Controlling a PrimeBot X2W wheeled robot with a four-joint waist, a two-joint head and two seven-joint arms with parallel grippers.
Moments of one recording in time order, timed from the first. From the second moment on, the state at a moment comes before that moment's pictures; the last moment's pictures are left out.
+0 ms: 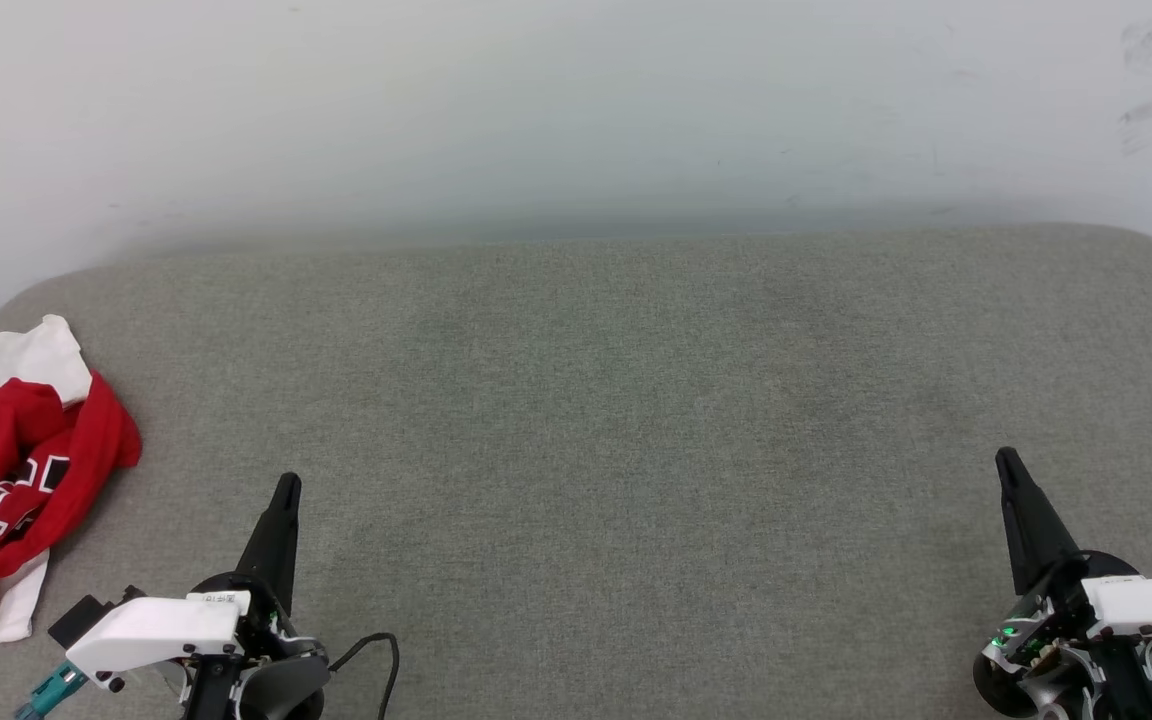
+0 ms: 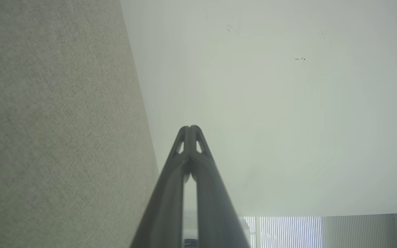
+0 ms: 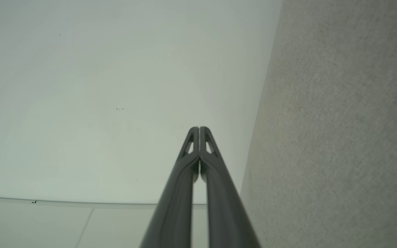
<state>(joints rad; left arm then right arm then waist) -0.11 0.05 0.11 0.25 -1.61 -0.13 0.11 -0.10 -0.05 -0.11 0.25 1.62 0.13 0.11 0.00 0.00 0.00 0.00</state>
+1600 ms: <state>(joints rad) -0.05 0.05 0.13 0.21 -1.41 -0.09 0.03 -0.05 -0.05 -0.13 0.23 1.41 0.13 0.03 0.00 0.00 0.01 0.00</state>
